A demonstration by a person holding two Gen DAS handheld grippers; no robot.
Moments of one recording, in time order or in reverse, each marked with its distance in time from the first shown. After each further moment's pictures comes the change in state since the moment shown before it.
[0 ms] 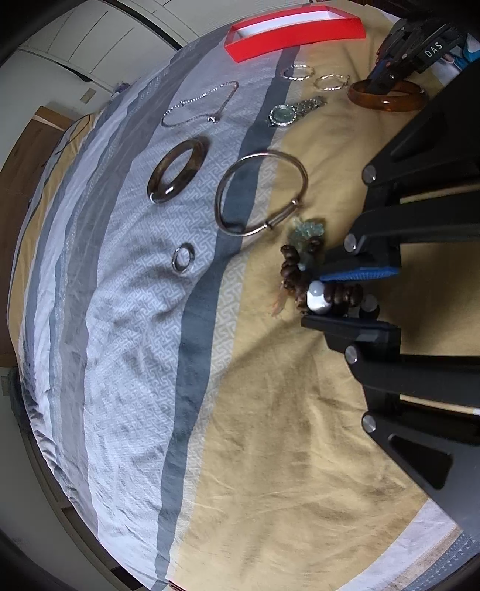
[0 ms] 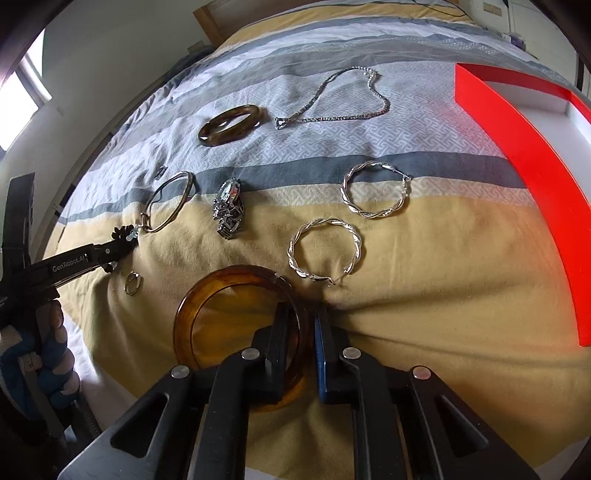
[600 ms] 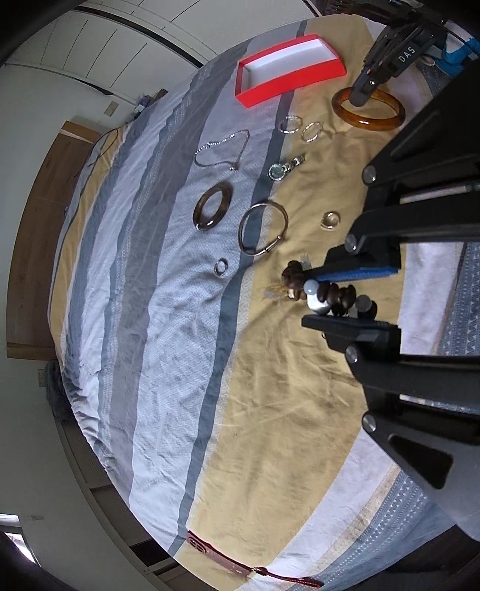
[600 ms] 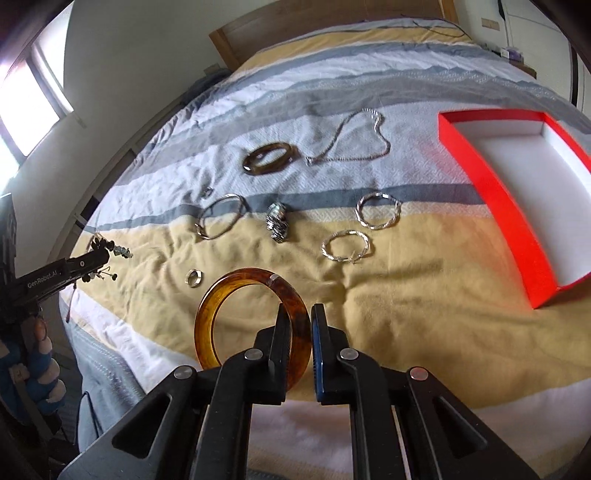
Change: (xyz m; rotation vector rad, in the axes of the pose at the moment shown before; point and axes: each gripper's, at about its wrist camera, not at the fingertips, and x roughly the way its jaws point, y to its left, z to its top) left arm -0.125 0.006 -0.026 0.009 -0.140 0.010; right arm -0.078 0.018 -0.022 -0.008 -0.107 0.040
